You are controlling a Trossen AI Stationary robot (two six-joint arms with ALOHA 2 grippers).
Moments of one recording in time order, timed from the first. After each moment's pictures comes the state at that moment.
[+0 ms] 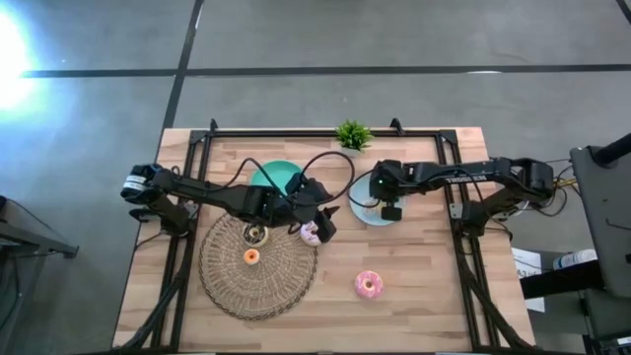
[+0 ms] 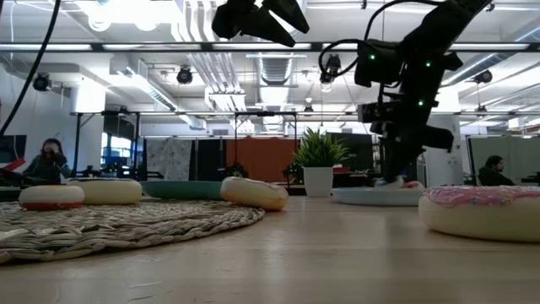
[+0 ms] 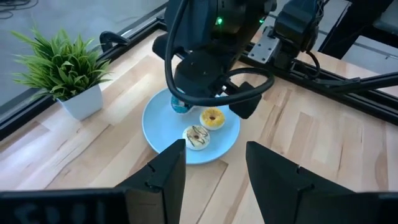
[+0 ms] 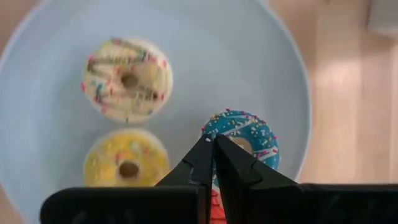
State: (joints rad) left arm -0.16 1.62 1.42 -0.37 -0.52 -0.47; right arm -0.30 1.44 0.74 -0.52 0.16 -0.27
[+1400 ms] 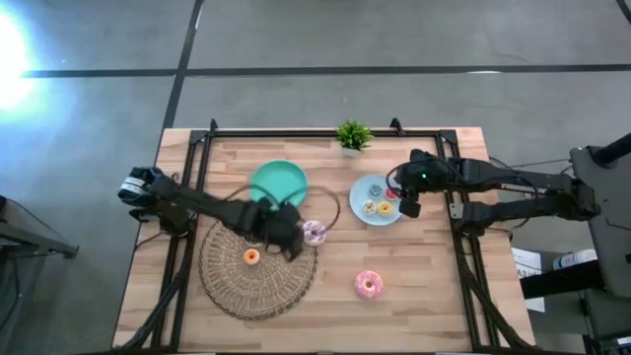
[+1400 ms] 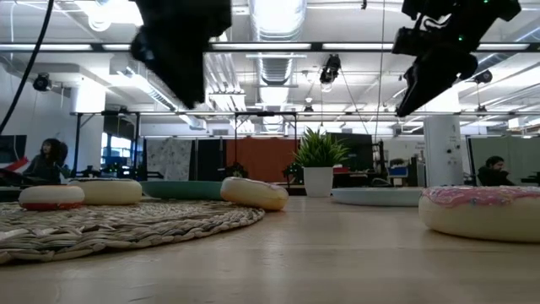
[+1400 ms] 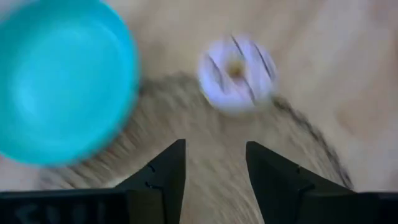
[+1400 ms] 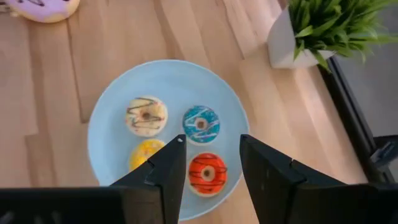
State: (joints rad) left arm -0.27 1.61 1.35 -0.98 -0.34 -0.87; right arm -0.26 0.94 0.74 -0.70 0.16 -0.08
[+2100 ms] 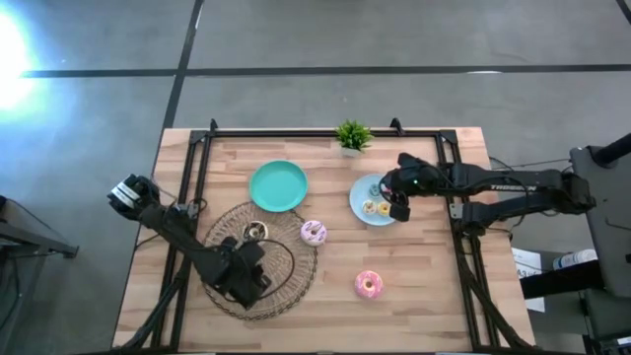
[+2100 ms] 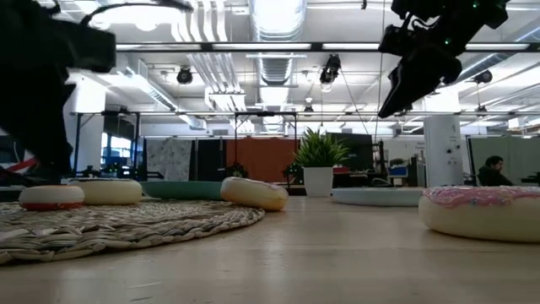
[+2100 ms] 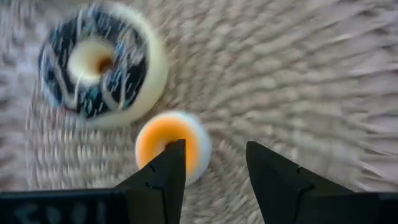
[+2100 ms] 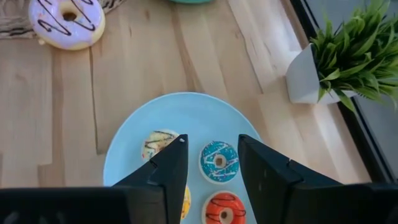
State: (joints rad) left arm -0.68 1.60 0.98 -0.87 -0.42 -1.45; right arm -0.19 1.03 0.72 -0.53 0.16 -0.08
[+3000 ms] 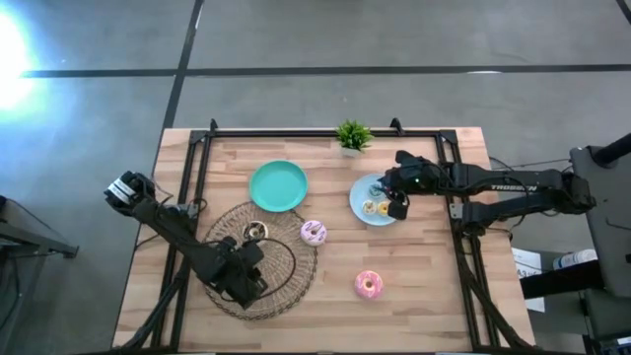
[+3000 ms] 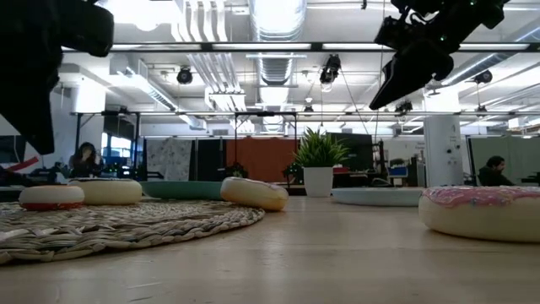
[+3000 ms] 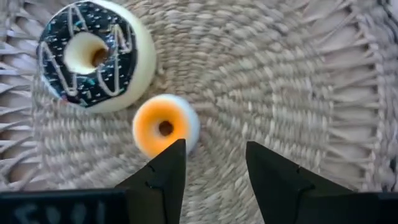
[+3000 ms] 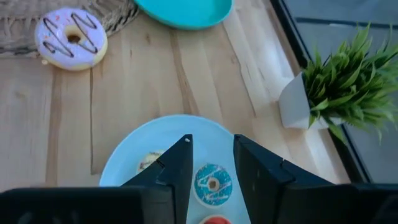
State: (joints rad) left arm -0.68 1.55 1.04 -0.94 -0.34 -1.38; right arm -0.19 1.03 0.72 -0.45 0.17 -0.13
